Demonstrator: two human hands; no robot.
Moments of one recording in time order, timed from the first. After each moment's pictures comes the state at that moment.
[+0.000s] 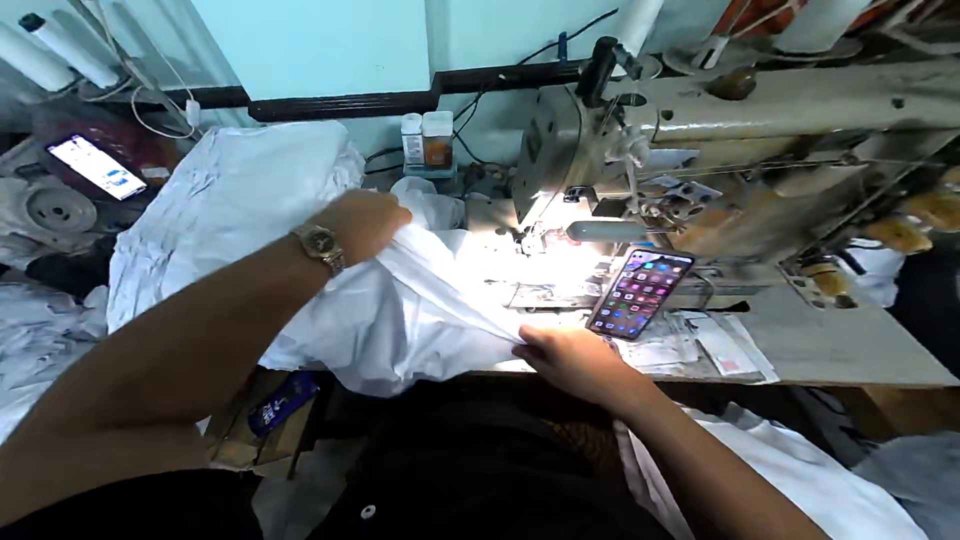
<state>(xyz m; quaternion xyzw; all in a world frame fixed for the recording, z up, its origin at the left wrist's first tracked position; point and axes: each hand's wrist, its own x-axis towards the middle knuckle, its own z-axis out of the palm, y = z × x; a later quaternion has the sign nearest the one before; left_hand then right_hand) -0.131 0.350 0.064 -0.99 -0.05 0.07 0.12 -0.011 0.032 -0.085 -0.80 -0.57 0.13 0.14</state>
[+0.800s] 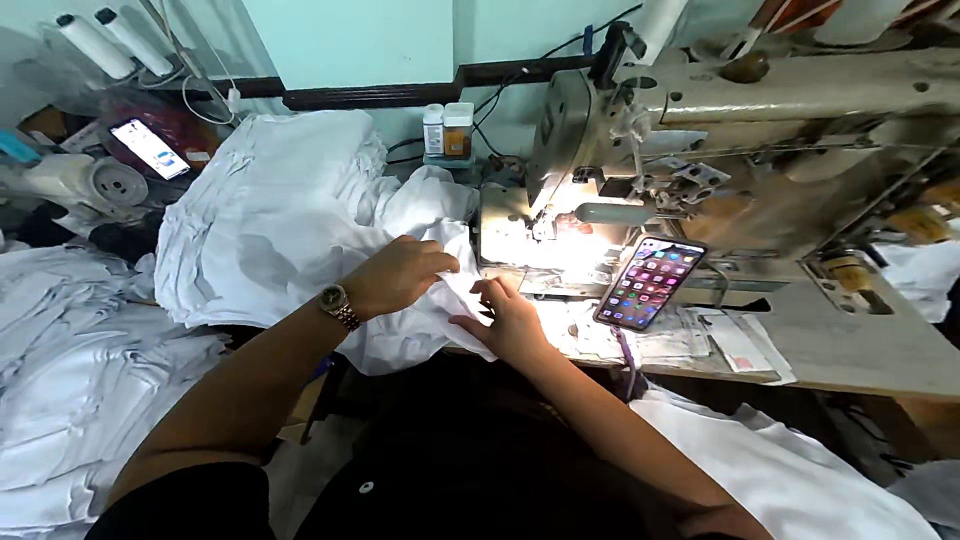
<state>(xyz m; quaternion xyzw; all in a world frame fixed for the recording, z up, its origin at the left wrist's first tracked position) -0.184 0.295 -0.004 -0.99 0.09 -0.10 -0.08 -0.059 0.104 -0.116 -0.71 -0.55 -0.07 0.42</state>
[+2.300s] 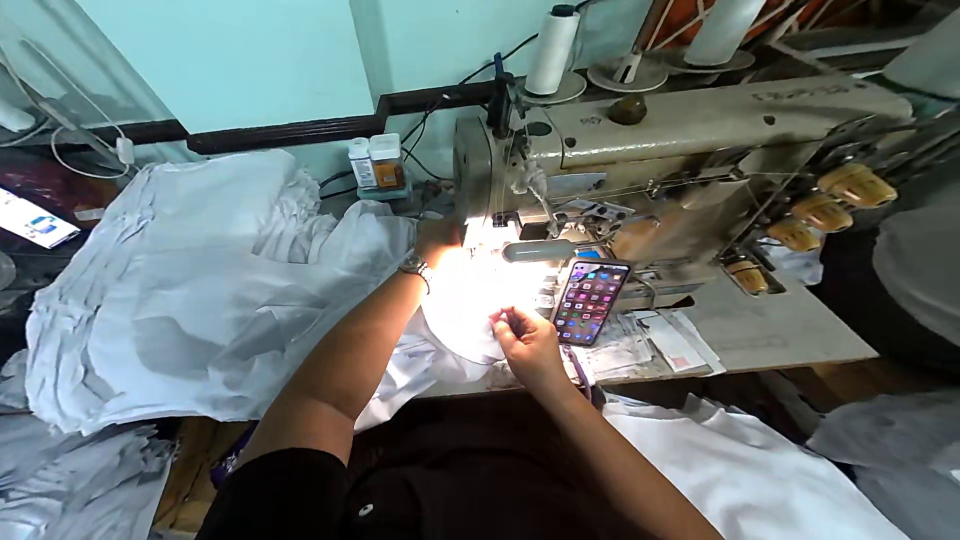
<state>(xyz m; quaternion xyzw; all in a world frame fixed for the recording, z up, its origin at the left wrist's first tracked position) 0.021 0.263 -0.031 -0.95 -0.13 -0.10 -0.27 -0.002 0.053 -0.112 -0.74 -0.33 0.01 0.59</state>
